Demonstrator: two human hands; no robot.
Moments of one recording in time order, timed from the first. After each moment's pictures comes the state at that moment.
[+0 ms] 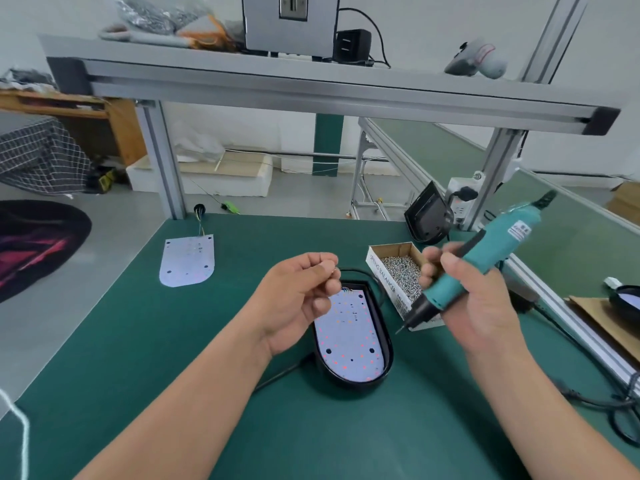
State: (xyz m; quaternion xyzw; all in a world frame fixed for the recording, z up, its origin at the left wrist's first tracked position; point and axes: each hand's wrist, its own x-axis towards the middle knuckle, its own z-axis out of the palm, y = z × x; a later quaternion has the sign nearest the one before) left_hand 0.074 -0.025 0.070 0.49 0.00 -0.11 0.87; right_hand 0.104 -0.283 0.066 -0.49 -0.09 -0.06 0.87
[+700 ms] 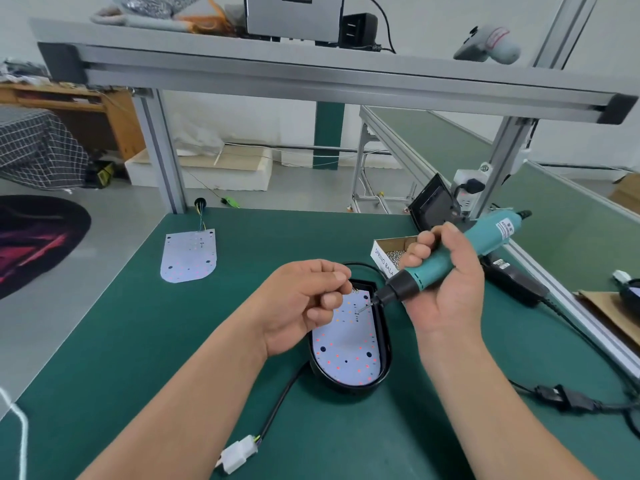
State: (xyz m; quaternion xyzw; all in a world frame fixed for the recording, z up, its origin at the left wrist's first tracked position) left_hand 0.072 -0.015 0.065 0.54 -0.02 -0.18 0.82; right_hand 0.101 -0.215 0.080 -0.29 -0.01 -0.08 0.95
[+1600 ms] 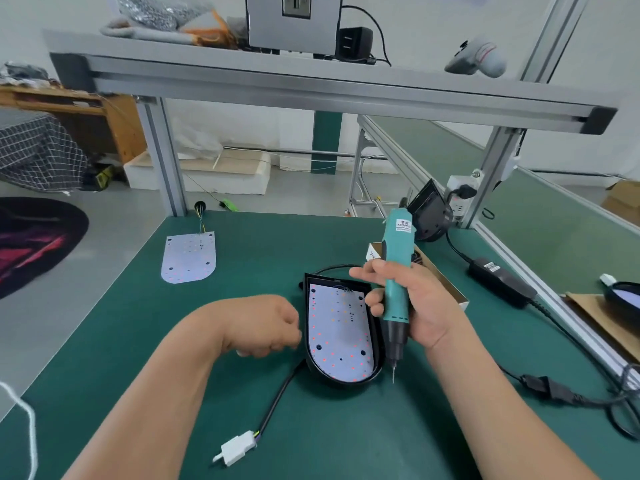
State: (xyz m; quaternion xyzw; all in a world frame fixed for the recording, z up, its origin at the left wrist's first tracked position) left_hand 0.055 0.029 0.070 0.90 -0.07 -0.29 0.33; right_hand 0.104 -0.230 0.061 -0.58 -0.03 0.14 0.80
